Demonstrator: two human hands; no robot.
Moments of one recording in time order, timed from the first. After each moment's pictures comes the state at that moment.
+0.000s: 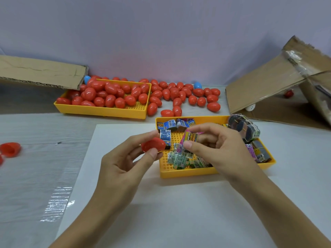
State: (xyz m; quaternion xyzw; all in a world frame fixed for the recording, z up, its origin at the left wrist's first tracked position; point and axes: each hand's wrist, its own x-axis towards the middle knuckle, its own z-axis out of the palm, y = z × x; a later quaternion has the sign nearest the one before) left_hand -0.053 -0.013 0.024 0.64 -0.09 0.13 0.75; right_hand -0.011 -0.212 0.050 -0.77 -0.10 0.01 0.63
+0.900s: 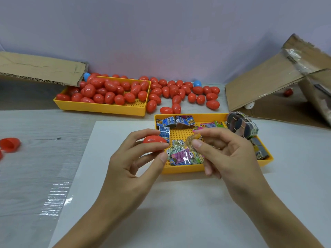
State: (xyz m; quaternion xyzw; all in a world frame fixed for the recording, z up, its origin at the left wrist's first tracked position) left_hand -0.062 -0.023 0.023 0.72 -0.13 0.16 0.66; right_hand -0.037 -0.213 0.046 -0.70 -0.06 -0.02 0.71
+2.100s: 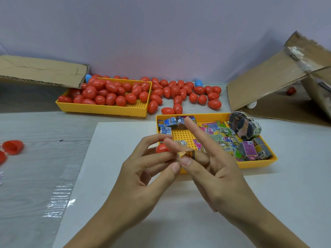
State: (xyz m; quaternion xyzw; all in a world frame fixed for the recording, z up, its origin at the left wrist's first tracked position) left_hand -0.069 -0.030 0.027 0.70 -0.16 0.08 0.69; right_hand -0.059 -0.195 0.041 -0.65 -0.21 0.08 0.73
